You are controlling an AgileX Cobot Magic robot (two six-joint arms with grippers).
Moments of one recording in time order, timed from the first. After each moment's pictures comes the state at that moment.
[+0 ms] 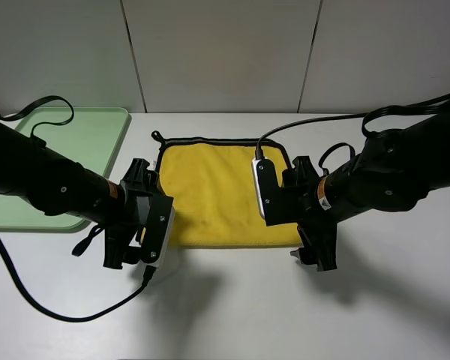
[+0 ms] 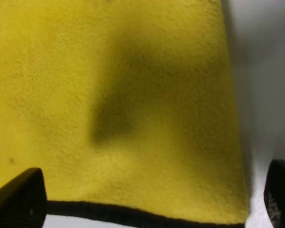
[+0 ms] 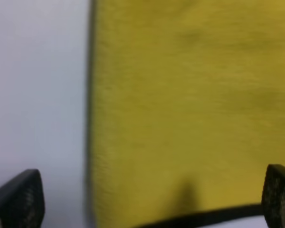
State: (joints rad) left arm -0.59 1.82 -0.62 0.02 -0.16 1.27; right arm 0.62 1.77 -0.66 -0.44 0.11 -0.66
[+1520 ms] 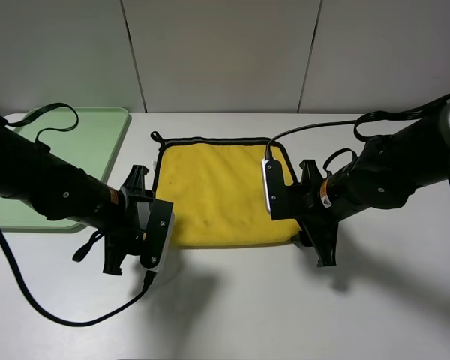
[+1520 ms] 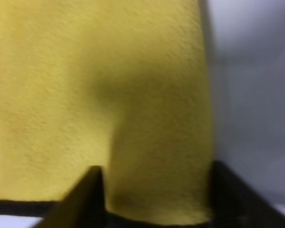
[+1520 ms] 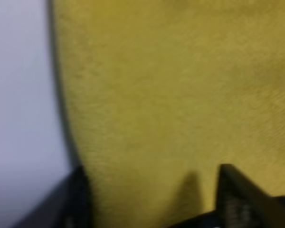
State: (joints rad) left arm -0.59 1.84 -0.62 0.02 -0.17 1.25; right arm 0.52 1.86 -0.68 -0.46 0.07 -0.66
